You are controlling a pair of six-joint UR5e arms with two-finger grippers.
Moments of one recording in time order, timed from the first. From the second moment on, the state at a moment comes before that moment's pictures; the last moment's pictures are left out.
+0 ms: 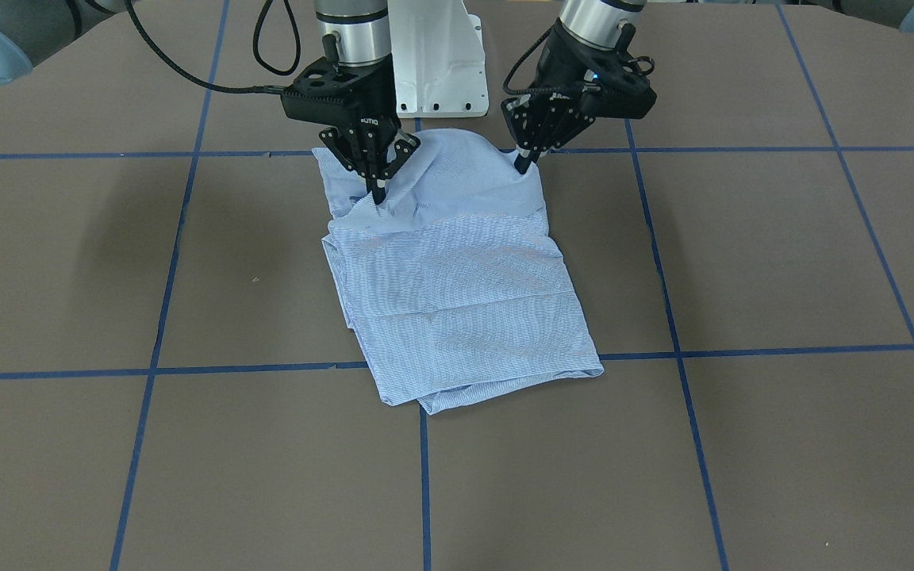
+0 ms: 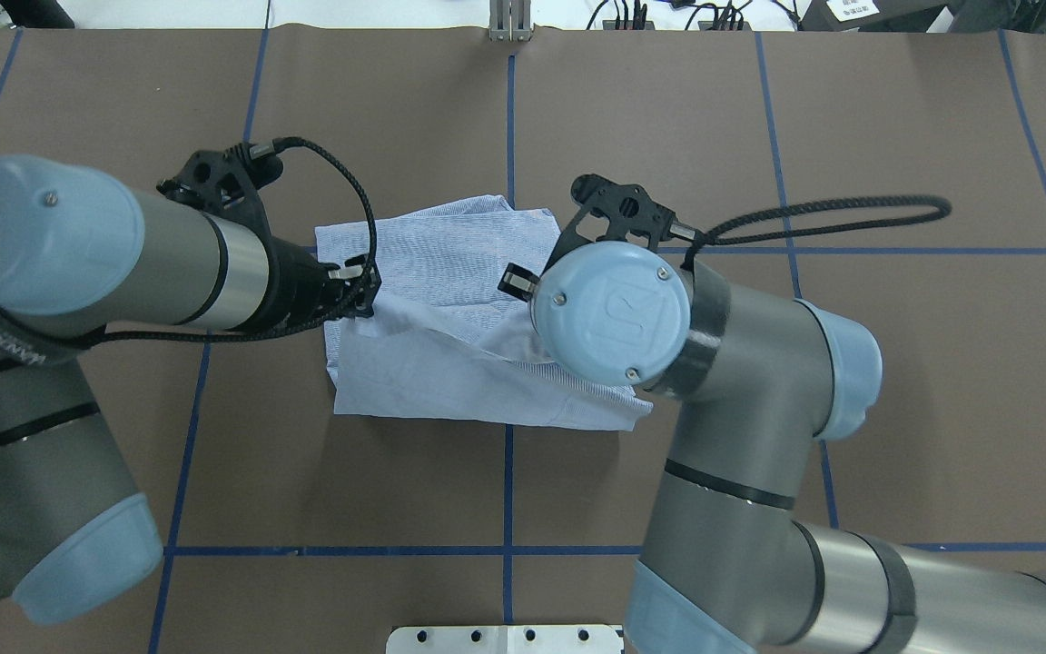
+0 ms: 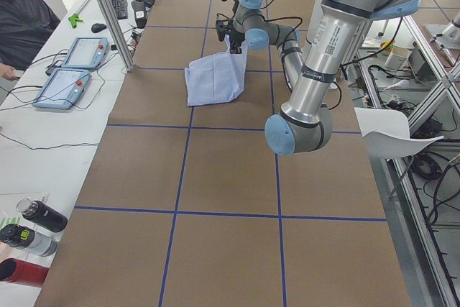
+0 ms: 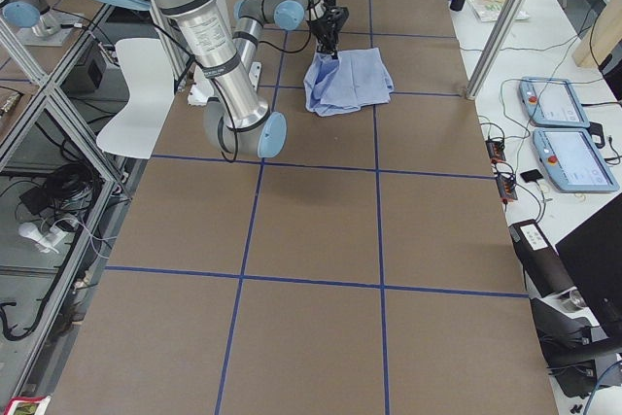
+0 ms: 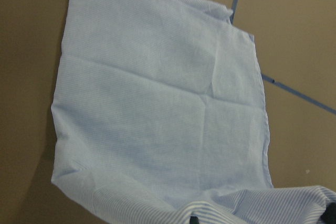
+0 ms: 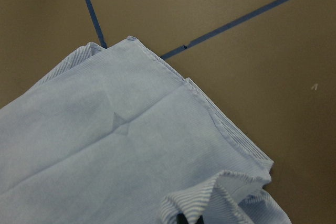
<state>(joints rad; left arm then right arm) -0.63 -2.06 -2.06 -1.65 -1.83 -1.51 0.45 -0.81 1.89 -1.79 1.47 1.69</state>
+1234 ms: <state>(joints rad) -0.81 -2.22 -1.40 -2.01 -1.87 -1.09 0.66 -0.53 1.15 -1.39 1.67 1.35</state>
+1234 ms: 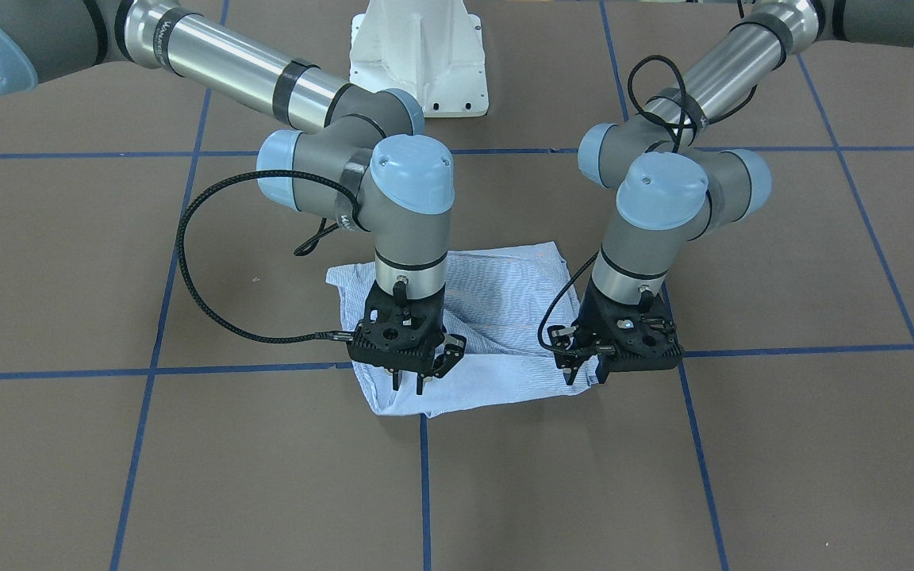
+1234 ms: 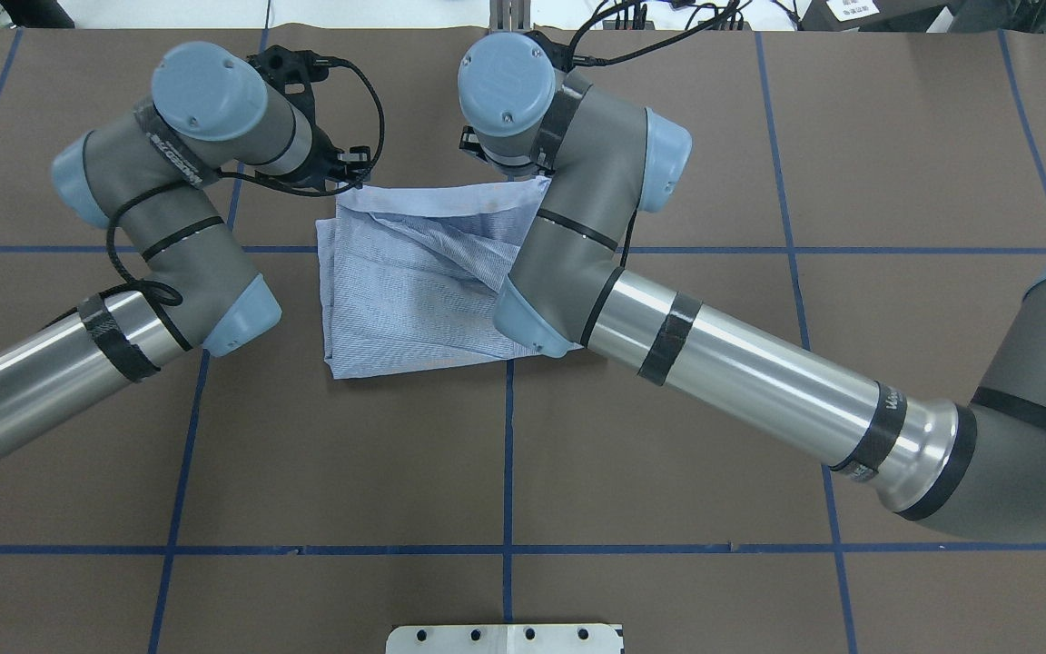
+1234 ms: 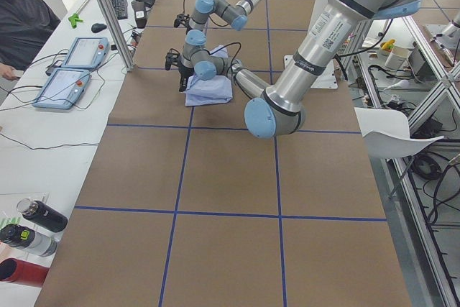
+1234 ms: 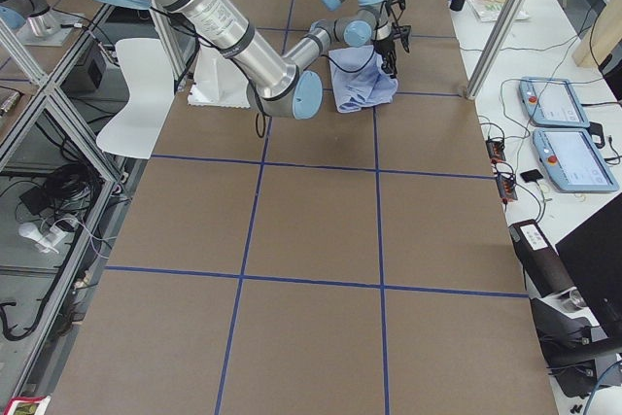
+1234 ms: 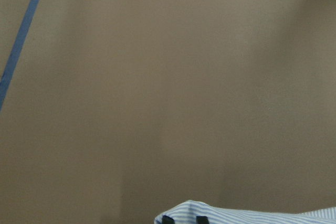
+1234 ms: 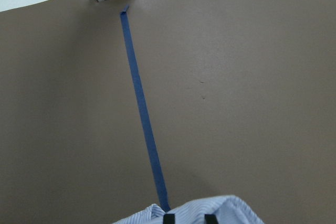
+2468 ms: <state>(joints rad) -0.88 -2.09 -1.56 -2.01 -2.06 -0.95 0.49 -0.62 1.29 -1.53 1.59 1.03</state>
